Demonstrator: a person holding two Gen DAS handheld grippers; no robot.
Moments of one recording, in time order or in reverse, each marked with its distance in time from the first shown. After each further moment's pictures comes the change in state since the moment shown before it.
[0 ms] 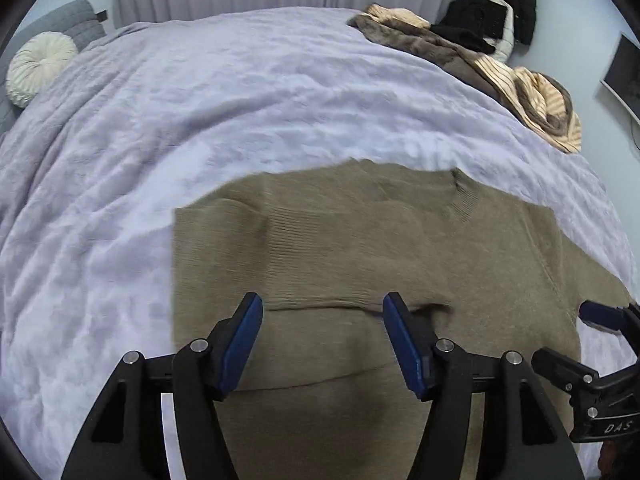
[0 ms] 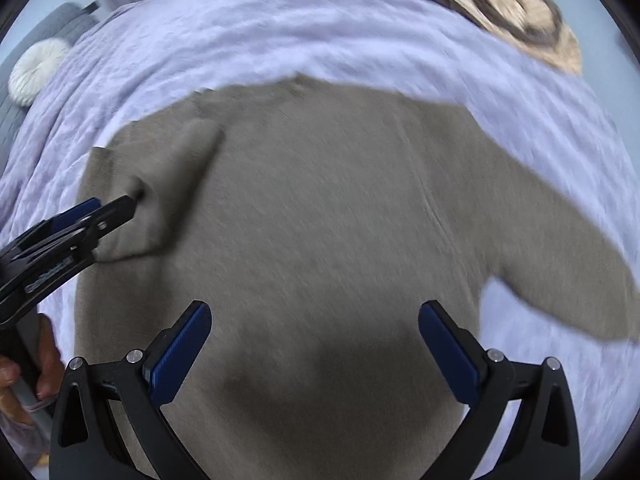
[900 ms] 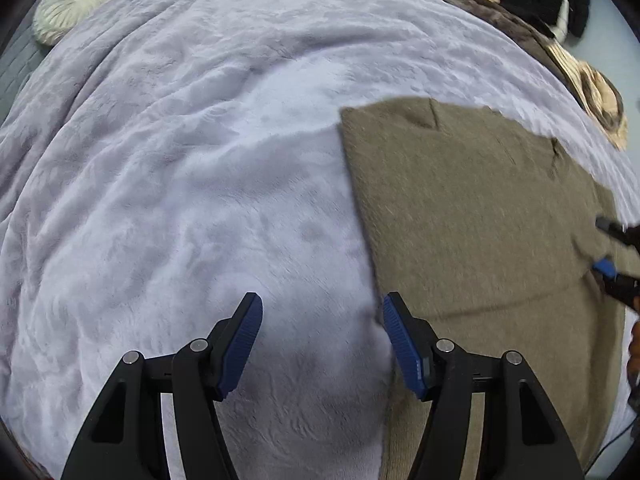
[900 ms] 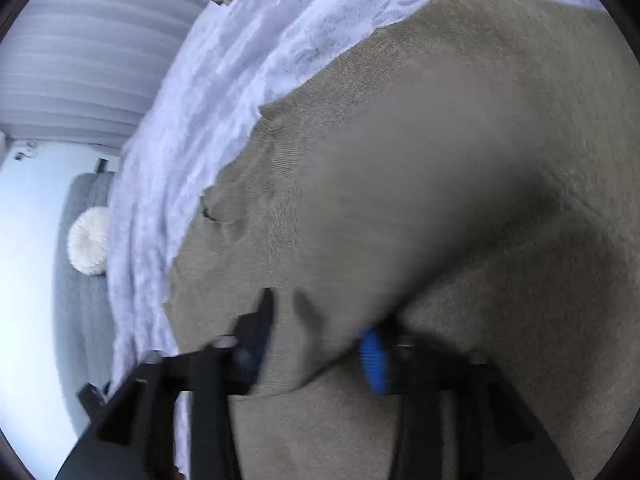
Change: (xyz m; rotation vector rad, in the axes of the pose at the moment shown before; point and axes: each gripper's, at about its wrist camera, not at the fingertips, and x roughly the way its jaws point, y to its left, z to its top) left arm 0.025 0.104 -0.046 -0.008 0.214 0.044; right arm 0.067 -0.070 -0.005 0.685 -0.033 0.548
